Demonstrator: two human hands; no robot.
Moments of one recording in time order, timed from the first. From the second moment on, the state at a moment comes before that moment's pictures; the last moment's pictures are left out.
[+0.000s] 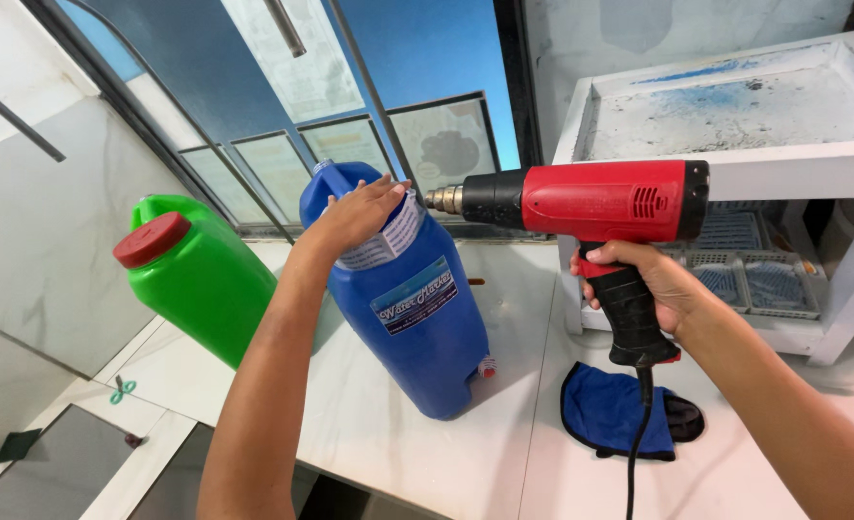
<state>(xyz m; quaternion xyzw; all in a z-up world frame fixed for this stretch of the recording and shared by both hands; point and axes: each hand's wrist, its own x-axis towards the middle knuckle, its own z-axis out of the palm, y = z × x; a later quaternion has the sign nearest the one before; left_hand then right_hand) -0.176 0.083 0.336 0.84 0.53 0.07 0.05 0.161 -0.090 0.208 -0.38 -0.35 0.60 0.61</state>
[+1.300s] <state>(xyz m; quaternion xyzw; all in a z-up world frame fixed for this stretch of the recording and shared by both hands) -0.218 0.053 0.270 0.36 0.20 0.76 0.49 0.064 -0.129 0.331 -0.59 -0.47 0.44 0.50</state>
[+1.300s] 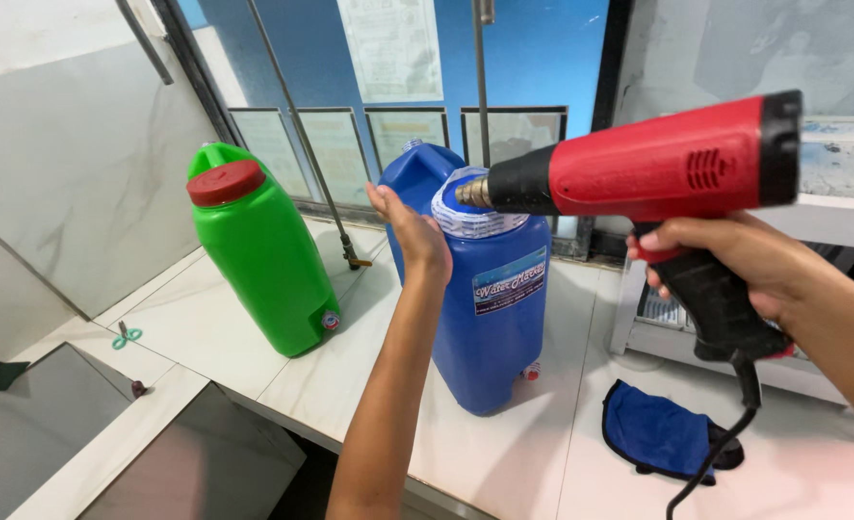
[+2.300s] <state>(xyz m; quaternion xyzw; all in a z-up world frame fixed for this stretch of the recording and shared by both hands) -0.217 0.077 0.283 0.61 0.51 0.53 0.31 0.190 -0.074 0.296 -0.47 -0.39 0.58 0.54</state>
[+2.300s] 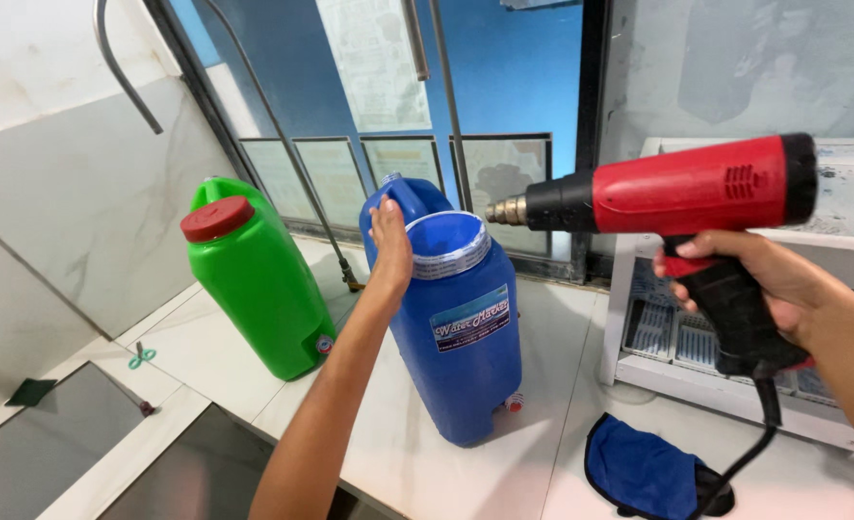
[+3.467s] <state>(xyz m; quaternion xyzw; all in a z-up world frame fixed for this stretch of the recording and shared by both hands) -0.338 0.153 0.284 0.71 0.07 0.52 0.47 -0.235 -0.232 0.210 -0.71 -0.41 0.05 0.57</state>
